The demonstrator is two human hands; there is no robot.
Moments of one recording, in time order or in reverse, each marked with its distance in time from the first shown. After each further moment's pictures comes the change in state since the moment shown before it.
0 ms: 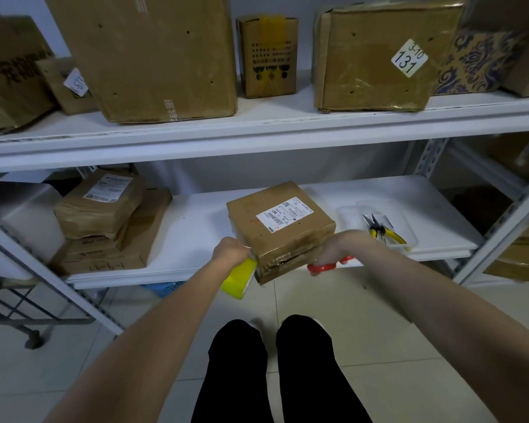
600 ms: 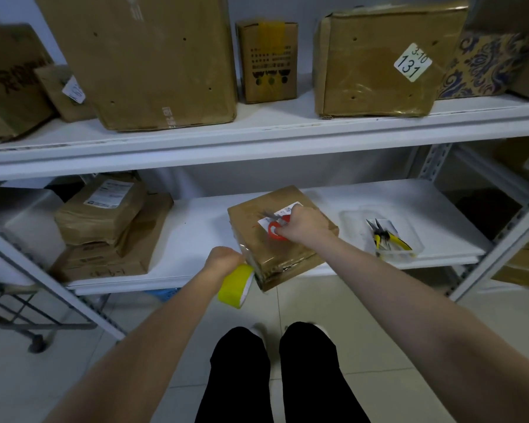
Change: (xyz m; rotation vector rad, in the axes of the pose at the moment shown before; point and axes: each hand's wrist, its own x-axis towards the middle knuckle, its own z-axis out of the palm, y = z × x) left_hand -0.004 -0.008 -0.010 -0.236 0.003 -0.055; right_hand 0.040 -0.048 -0.029 0.392 0.704 -0.001
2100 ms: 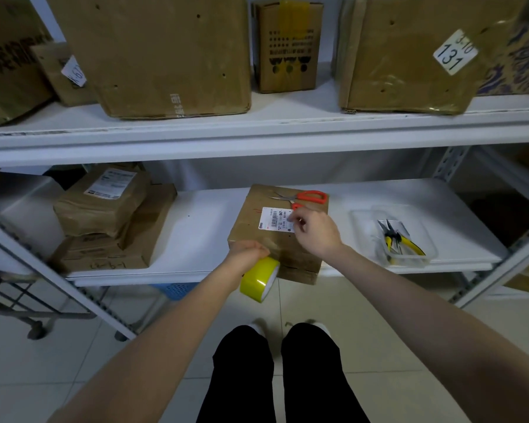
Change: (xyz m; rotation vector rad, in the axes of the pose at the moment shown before) left_hand 0.004 0.010 0.015 -0.254 -0.169 0.053; right_hand 0.008 0.017 0.028 0.167 0.247 -0.290
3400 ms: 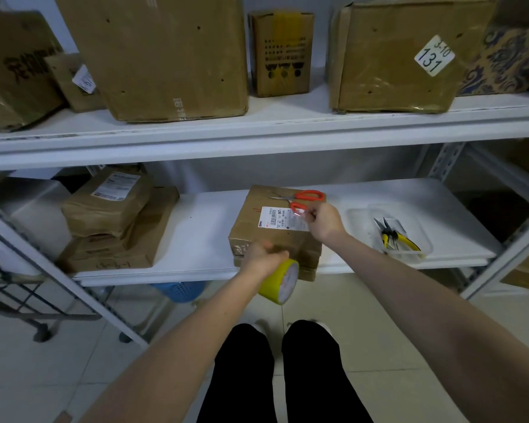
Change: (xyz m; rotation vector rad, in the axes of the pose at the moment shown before) left_hand -0.040 0.009 0.033 0.130 0.065 0.144; right_hand 0.003 0.012 -0.015 0.167 -0.023 0.284
